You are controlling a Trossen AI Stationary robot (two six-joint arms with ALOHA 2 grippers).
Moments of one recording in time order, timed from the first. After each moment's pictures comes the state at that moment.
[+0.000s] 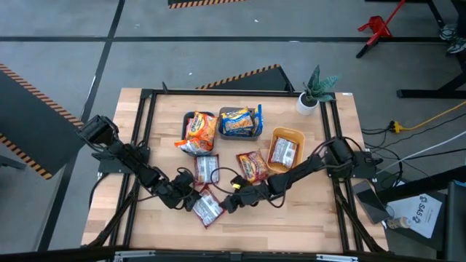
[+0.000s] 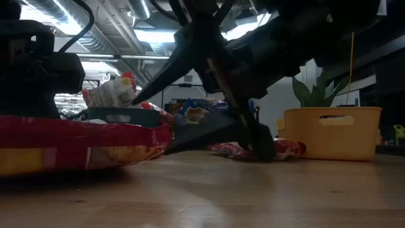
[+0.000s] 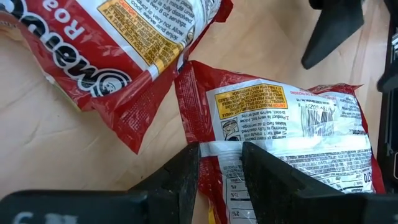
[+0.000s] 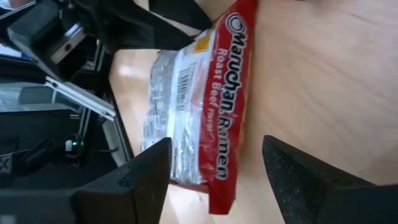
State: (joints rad) left arm -0.67 1.57 0.44 0.28 -0.47 -1.38; right arm 0.39 2.10 1.13 0.42 0.14 1.35
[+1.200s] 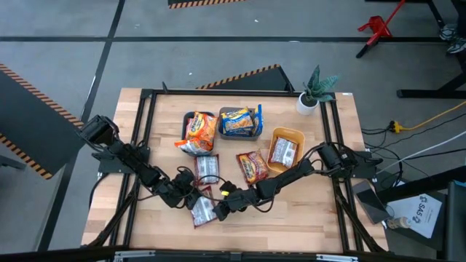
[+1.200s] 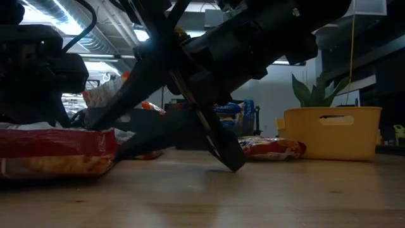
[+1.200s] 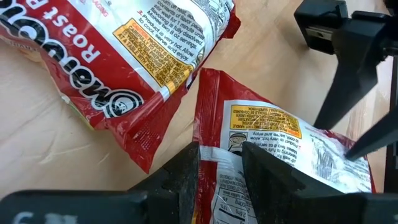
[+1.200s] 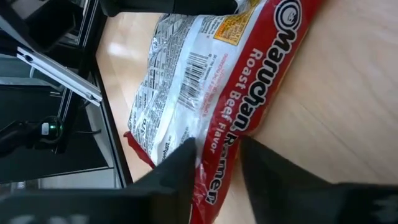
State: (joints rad) left arm -0.65 1.57 0.43 0.31 -0.50 -1.36; right arm 0.38 2.24 1.36 0.25 0.09 1.28
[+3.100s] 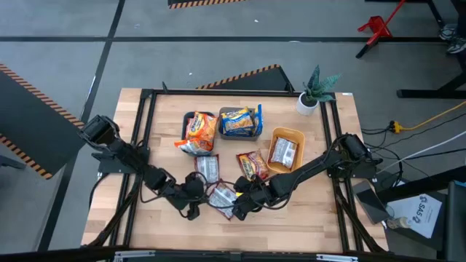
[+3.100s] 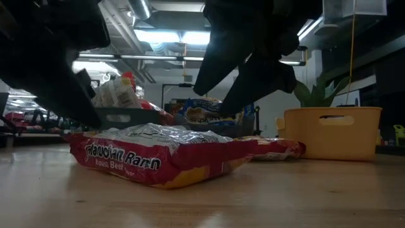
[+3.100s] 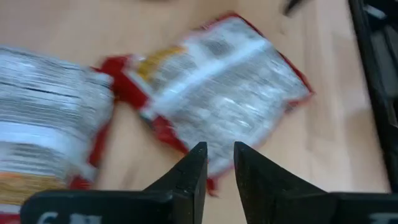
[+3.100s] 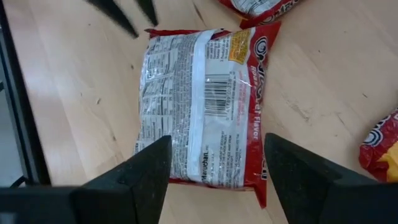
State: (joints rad) left arm -0.62 1.58 0.61 0.22 -0.43 -0.81; right arm 0.44 1.96 1.36 -0.36 0.27 0.96
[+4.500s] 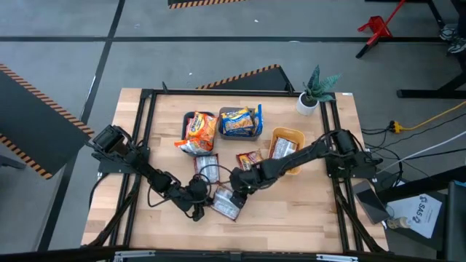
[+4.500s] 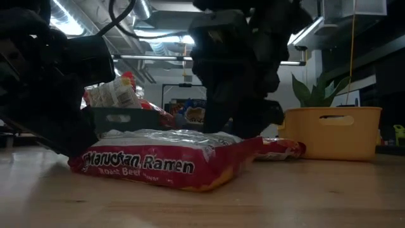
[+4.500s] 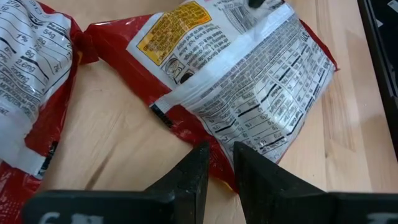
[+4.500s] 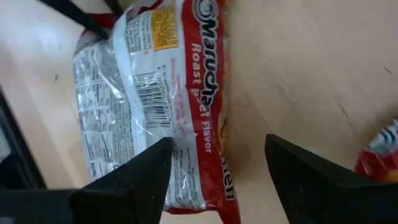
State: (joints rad) left arm -0.61 1.79 0.57 0.42 -0.38 -0.92; right arm 0.27 2.03 1.33 -0.38 -0.13 0.89
